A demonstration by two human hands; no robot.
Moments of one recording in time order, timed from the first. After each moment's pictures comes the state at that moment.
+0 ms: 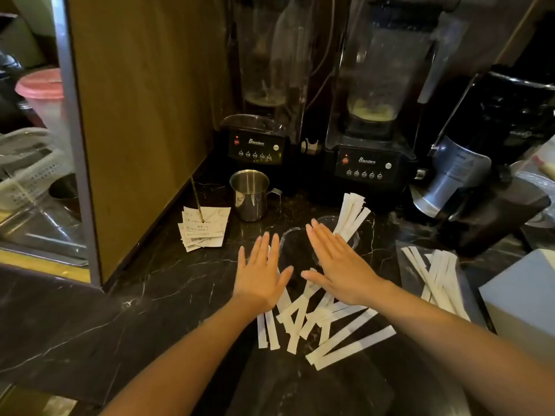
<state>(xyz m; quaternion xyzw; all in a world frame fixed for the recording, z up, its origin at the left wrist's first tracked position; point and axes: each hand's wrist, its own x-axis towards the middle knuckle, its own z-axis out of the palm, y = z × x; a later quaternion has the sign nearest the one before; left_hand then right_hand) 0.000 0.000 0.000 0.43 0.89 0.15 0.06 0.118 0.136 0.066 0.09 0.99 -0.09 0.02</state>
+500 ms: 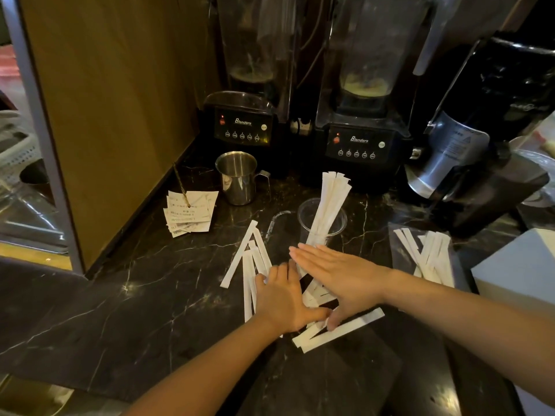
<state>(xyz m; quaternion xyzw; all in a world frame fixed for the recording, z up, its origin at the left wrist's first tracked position) 0.073 0.013 -0.002 0.44 0.88 0.13 0.15 0.143 0.154 0.057 -0.10 0.97 -0.06 0.20</state>
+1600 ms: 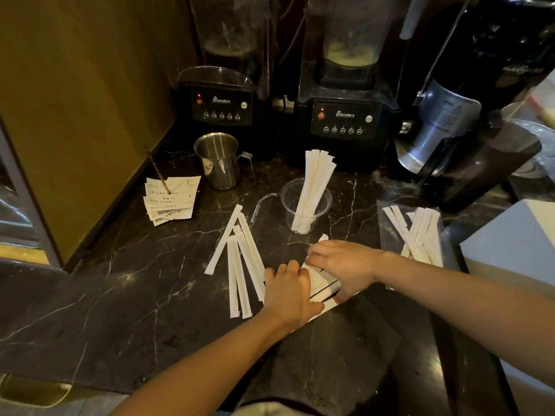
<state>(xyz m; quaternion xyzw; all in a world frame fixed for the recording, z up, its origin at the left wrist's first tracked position) 0.106 0.035 -0.006 0.47 0.86 0.06 0.18 0.154 0.180 0.035 -0.06 0.96 -0.03 0.26</state>
